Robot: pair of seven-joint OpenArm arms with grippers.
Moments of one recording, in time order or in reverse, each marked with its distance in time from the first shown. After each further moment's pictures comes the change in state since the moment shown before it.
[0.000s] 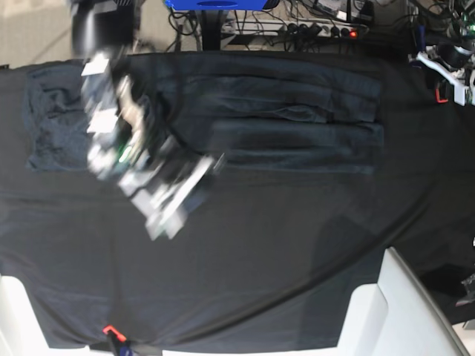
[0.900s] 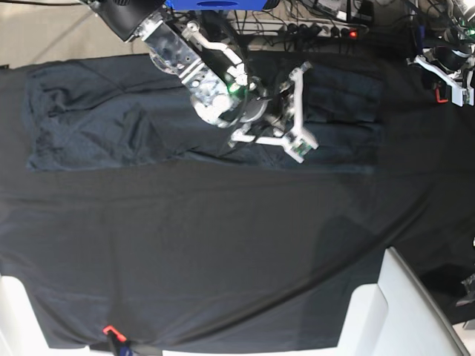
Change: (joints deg) left arm -1.2 -0.4 0.1 -4.0 0.1 0.0 -0.2; right arm 1.9 0.7 -33.3 -3.7 0.2 0.0 0.5
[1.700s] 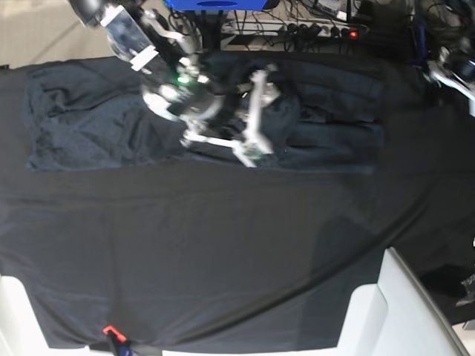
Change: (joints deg) left arm -0.8 -6.0 -0.2 0.2 -25.2 0.5 12.5; right arm -7.3 6.6 11.1 12.7 0.0 0.0 0.4
